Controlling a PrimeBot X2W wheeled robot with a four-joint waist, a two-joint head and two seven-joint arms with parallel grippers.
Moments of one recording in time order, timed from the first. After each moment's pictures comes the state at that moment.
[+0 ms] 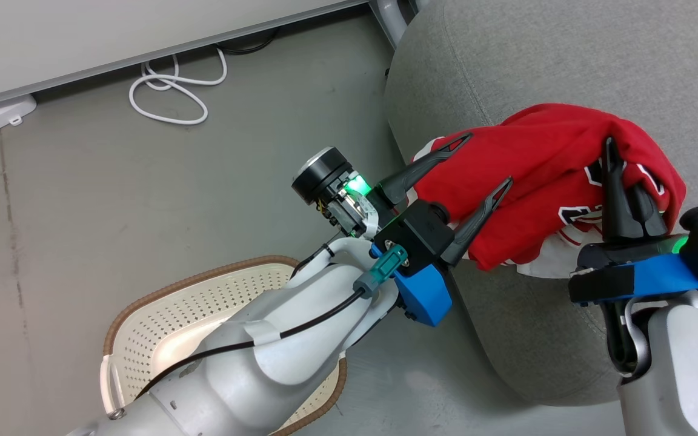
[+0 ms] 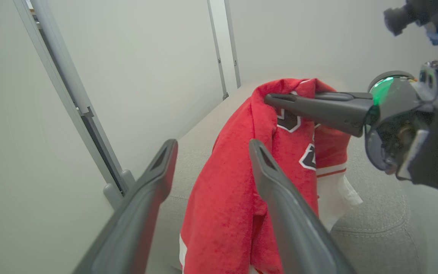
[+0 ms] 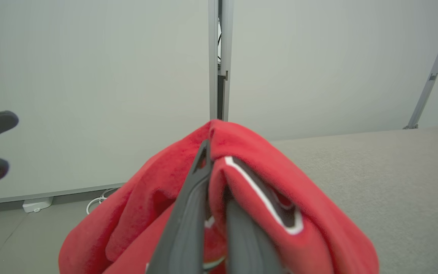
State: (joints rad) left arm -0.86 0.05 -1.01 0.53 -0.33 -0.01 -0.26; right arm -0.38 -0.05 -0.08 0.23 0.10 0.13 -0.26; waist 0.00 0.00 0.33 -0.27
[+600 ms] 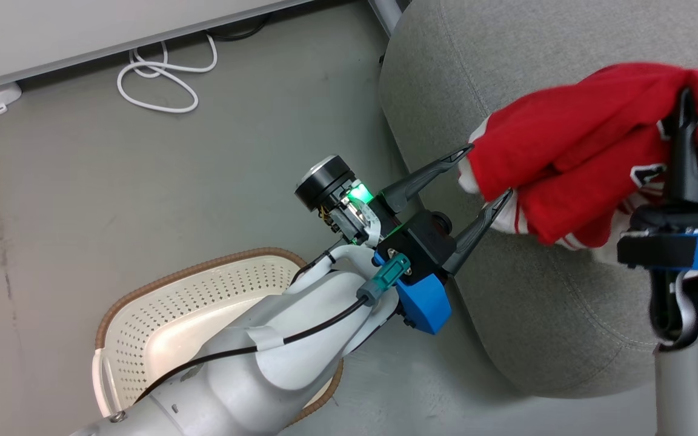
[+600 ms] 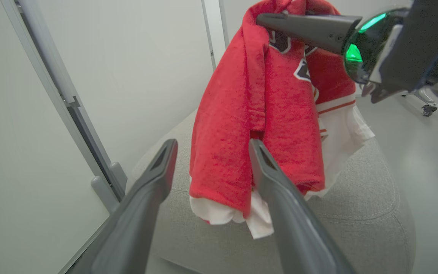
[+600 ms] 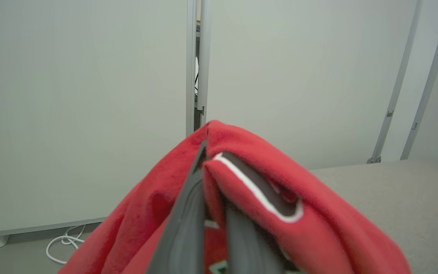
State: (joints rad) left arm -0.85 0.05 -1.03 0.53 -0.33 -0.01 -0.26; right arm -0.42 -0.05 -0.18 0.11 0.08 0.13 -0.26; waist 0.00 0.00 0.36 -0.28
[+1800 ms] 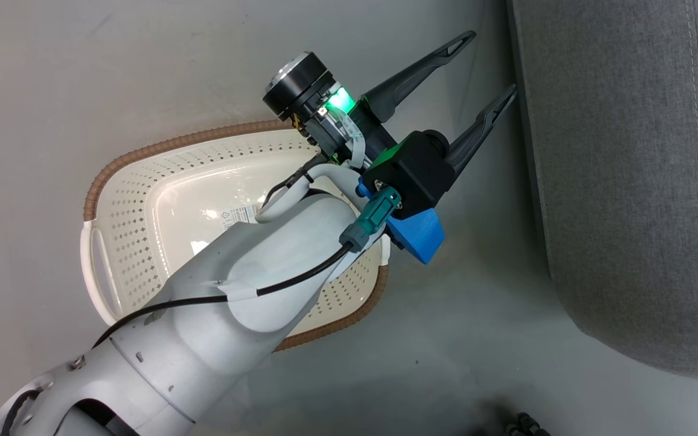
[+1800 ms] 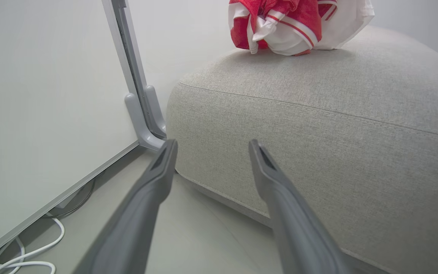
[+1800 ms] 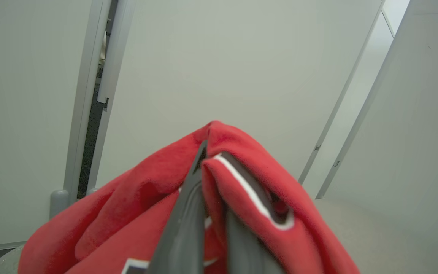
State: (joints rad) left arm -1.01 0.10 -0.97 0.48 -0.25 0.01 -0.26; right arm -1.04 -0.49 -0.53 0.45 0.01 0.13 -0.26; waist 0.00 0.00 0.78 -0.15
